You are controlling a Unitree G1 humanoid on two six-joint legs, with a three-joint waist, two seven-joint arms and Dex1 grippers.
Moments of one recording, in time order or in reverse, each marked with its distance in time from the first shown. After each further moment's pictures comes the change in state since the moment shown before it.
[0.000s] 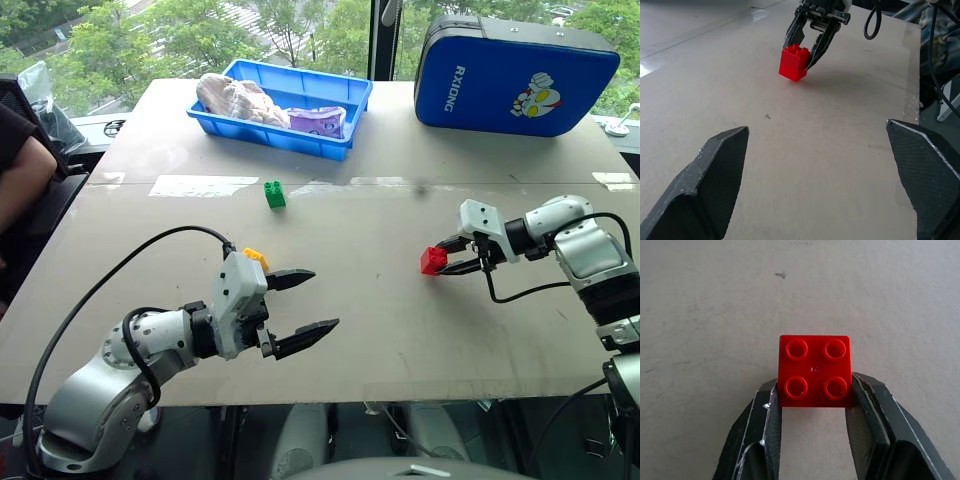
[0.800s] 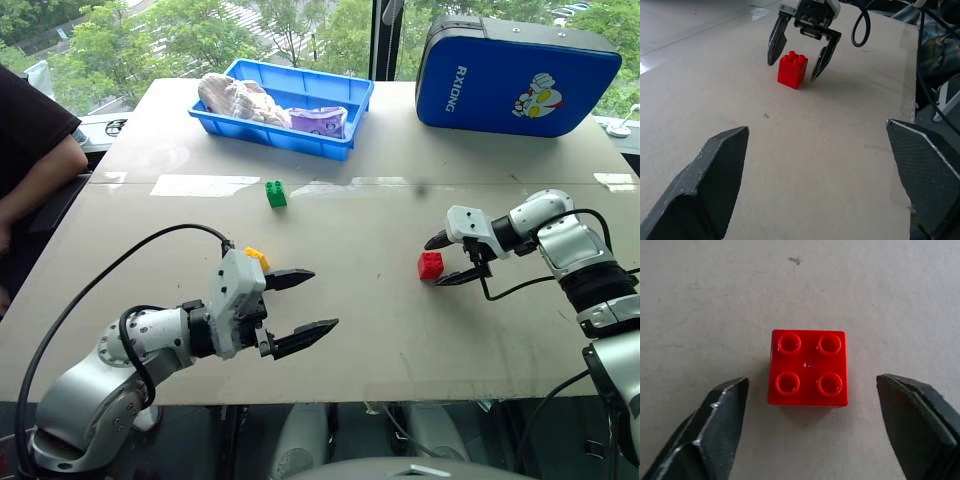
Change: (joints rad) left arm 0.004 0.025 0.013 -0.010 -0.052 0.025 0.018; right arm -0.069 0.067 0.028 0.169 -0.093 -0.187 0.075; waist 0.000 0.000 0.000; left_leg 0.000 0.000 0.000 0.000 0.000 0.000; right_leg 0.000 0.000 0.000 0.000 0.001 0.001
